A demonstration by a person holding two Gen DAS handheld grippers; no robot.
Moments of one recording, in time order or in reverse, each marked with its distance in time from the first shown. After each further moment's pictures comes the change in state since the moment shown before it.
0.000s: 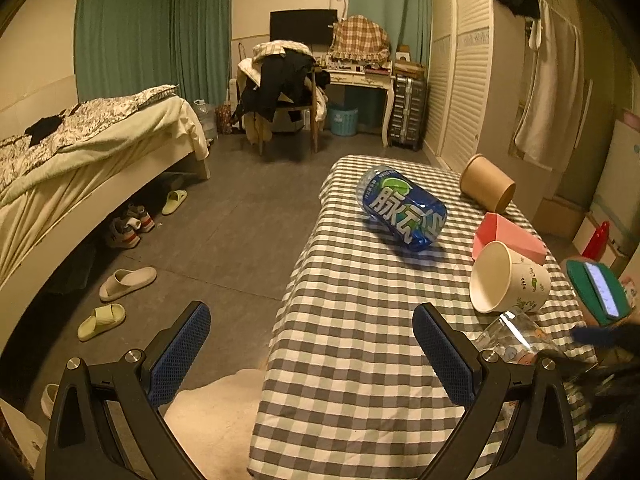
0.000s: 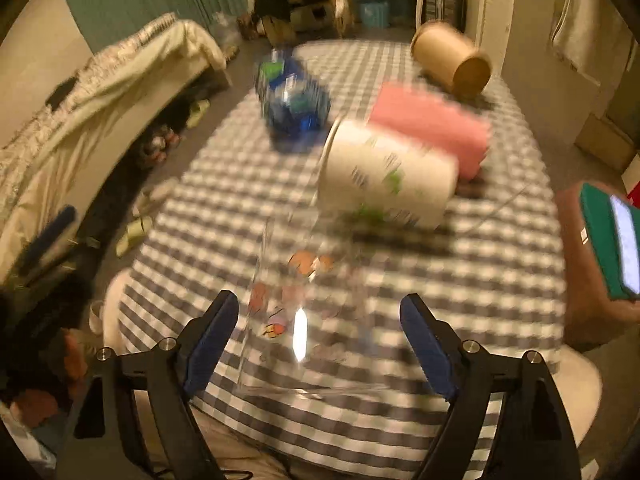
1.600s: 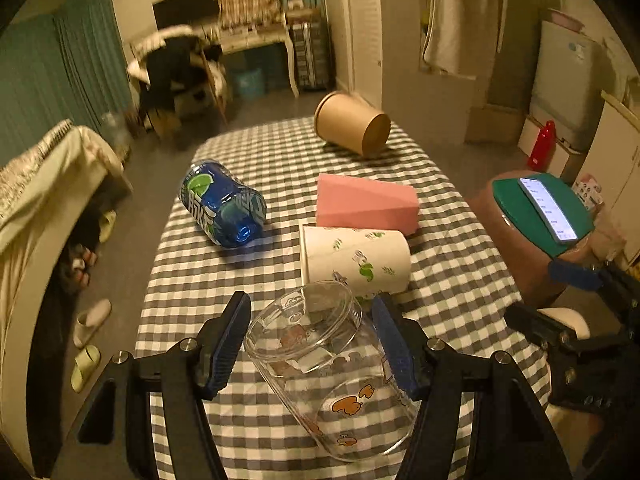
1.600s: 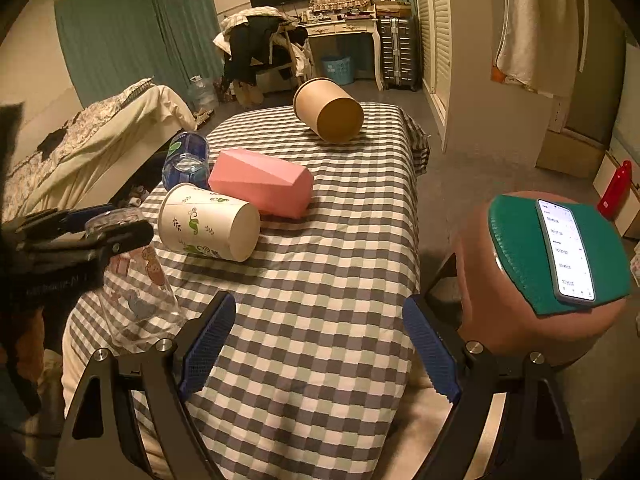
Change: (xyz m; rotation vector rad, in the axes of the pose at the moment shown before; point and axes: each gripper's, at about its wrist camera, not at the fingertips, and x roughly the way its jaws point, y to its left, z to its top) left arm 0.006 -0.166 0.014 0.316 0.148 -0.147; right arm -0.041 -0.132 -0.030 0.054 -0.210 -0.060
